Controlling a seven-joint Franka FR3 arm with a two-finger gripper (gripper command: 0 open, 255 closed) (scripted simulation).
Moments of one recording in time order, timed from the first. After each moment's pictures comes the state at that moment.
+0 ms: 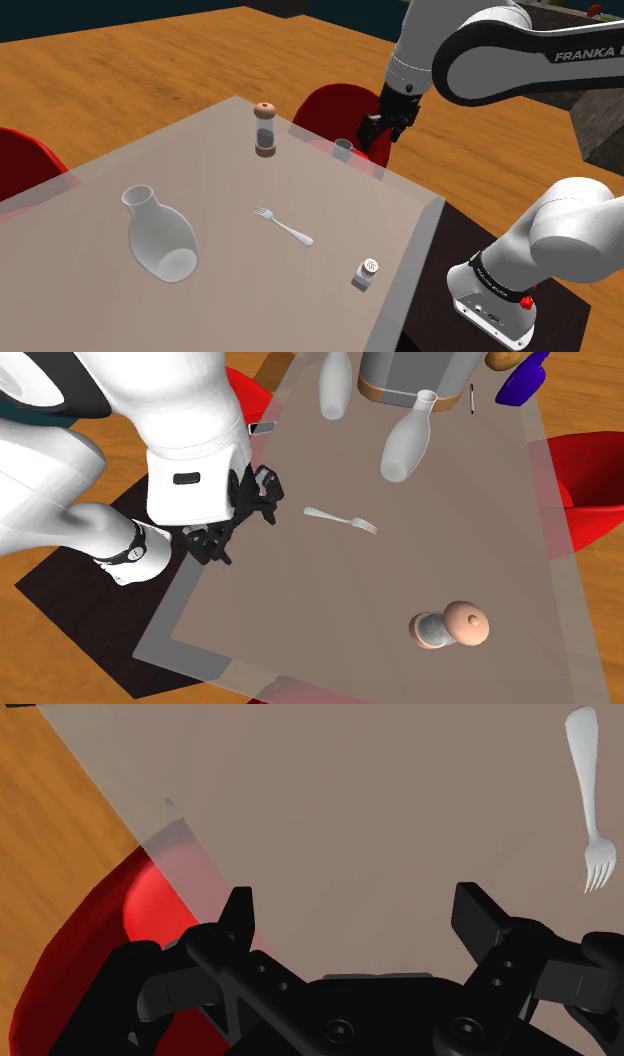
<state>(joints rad) 0.09 -0.55 0.25 -2.49 0.05 2.00 0.44</state>
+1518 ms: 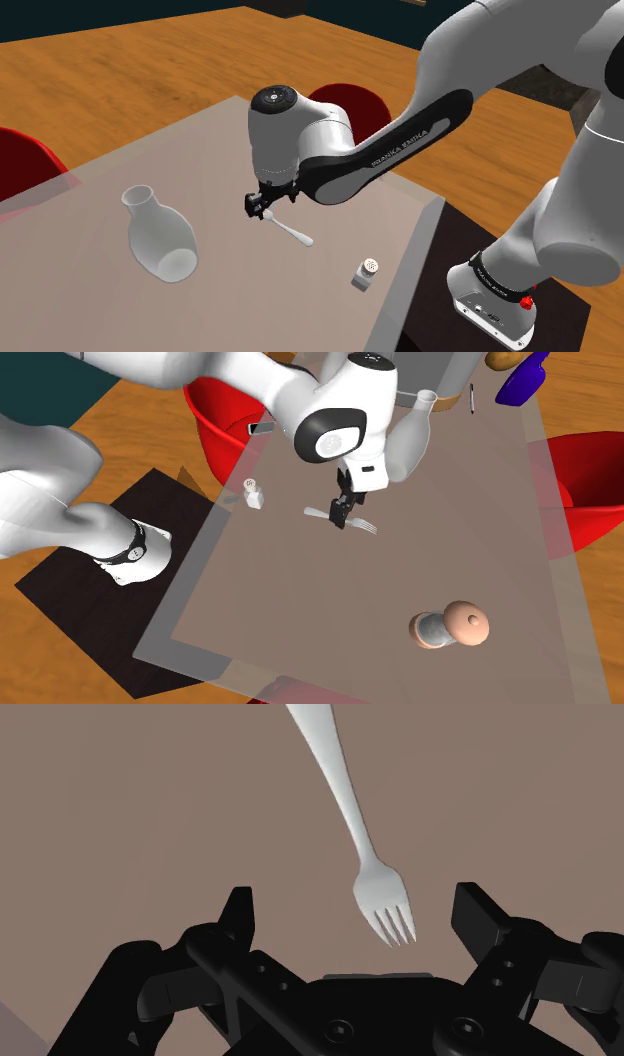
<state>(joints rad) 0.21 0.30 0.51 -2.07 -0.40 2.30 1.05</state>
